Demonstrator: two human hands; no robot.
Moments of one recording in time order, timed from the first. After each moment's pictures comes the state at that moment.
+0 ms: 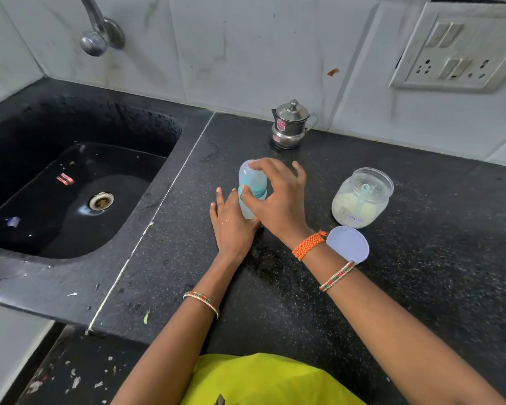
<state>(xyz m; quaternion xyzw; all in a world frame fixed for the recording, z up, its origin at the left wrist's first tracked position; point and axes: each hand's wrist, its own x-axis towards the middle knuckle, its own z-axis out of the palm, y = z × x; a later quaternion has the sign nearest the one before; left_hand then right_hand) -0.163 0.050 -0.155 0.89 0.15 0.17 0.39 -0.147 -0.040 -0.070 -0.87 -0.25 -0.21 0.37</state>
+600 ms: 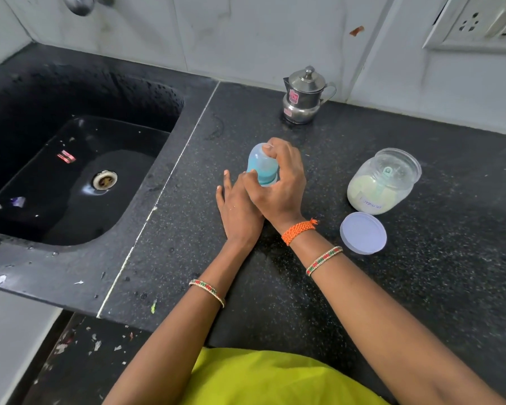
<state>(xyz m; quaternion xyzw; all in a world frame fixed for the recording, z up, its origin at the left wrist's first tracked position) -0.167 0.046 -0.144 0.89 0.15 0.19 0.38 -0.135 -0.014 -0.096 -0.80 -0.20 -0.30 0.48</state>
